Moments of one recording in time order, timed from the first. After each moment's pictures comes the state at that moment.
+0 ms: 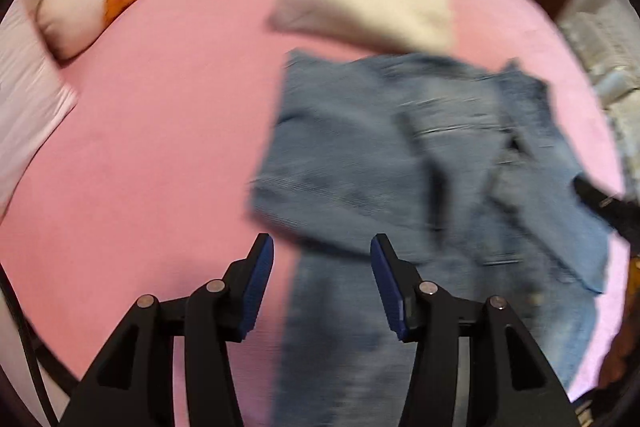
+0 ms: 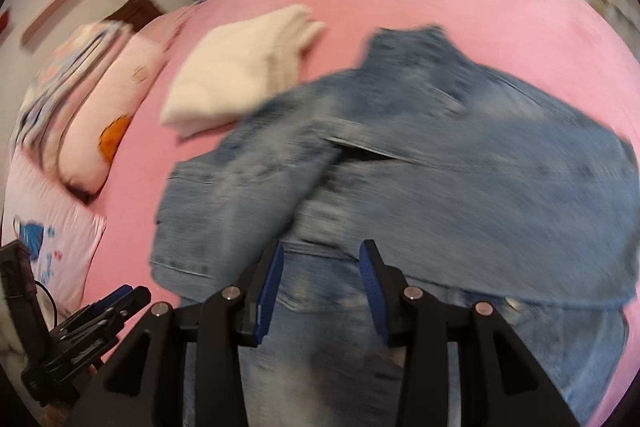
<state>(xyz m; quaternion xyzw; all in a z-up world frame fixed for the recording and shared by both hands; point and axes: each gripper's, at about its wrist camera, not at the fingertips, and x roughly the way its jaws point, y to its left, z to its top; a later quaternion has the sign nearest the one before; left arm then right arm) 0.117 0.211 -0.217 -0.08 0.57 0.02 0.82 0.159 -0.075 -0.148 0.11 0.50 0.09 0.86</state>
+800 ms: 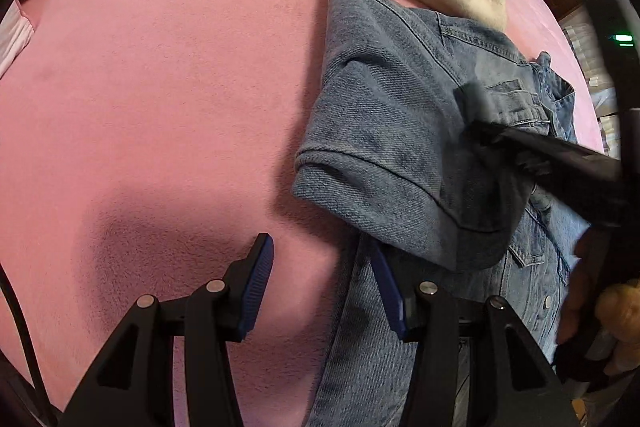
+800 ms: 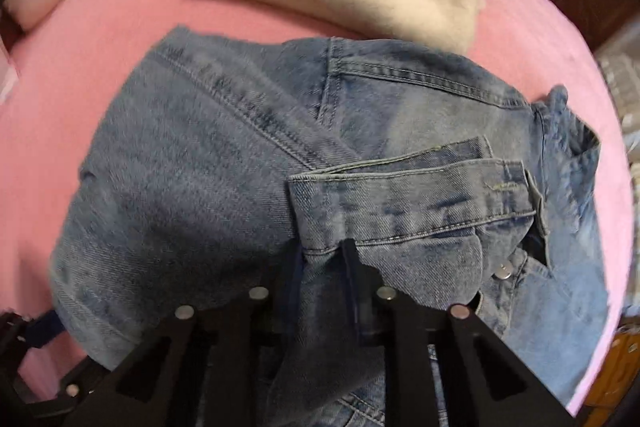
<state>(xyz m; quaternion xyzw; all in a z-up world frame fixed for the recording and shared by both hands) 0.145 0.249 -0.294 -0.16 0.62 -0.03 0.77 0.245 0.086 -0.242 -0.14 0.58 0.06 0.80</state>
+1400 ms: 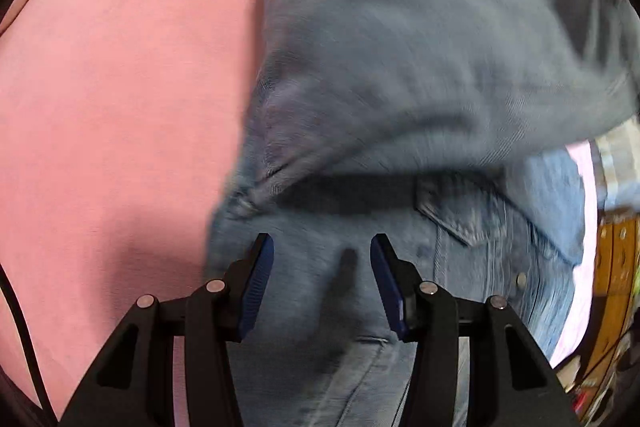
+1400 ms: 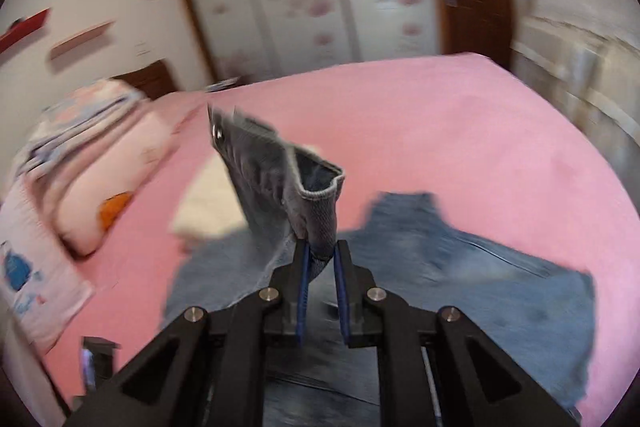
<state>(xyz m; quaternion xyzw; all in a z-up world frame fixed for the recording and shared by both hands) 0.140 0.159 -0.280 -0.11 0.62 -0.10 0.77 0.150 -0.155 -0.082 0.10 0.35 -0.03 0.93</state>
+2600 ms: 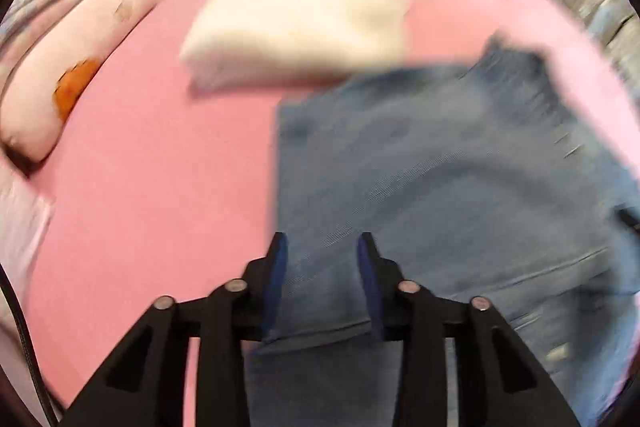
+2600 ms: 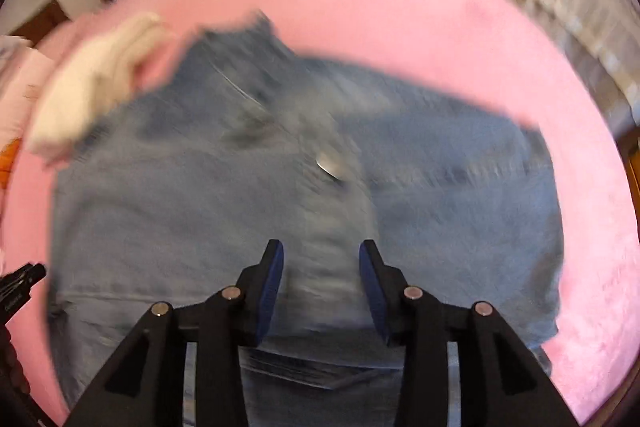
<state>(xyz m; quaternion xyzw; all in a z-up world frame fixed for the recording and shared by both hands) 0.207 0.100 -0.221 0.03 0.52 -0.03 0.85 0.173 -0.199 -0.189 0.07 0.48 -0.07 0.87</state>
